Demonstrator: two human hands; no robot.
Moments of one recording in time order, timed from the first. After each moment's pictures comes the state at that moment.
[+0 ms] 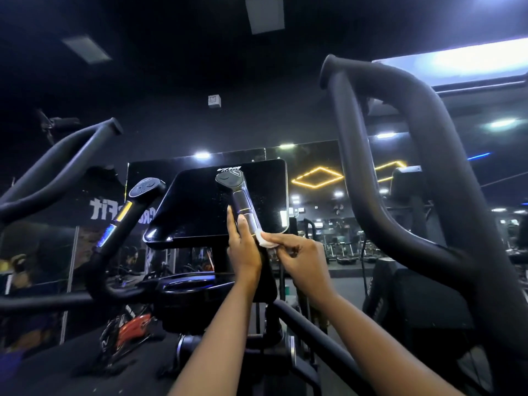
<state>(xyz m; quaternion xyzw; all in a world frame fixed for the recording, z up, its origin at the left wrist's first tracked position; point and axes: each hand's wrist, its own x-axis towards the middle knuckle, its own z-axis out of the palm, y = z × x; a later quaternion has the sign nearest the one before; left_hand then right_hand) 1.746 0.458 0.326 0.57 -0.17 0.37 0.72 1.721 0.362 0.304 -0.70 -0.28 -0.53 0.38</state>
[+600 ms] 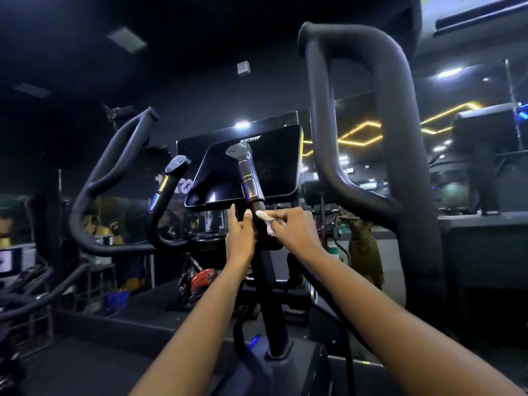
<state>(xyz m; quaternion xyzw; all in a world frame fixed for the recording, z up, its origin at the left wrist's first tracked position) 1.694 0.472 0.272 0.71 -0.07 0.33 0.62 1.666 0.354 0.288 -0.79 -0.23 -0.42 0.39</state>
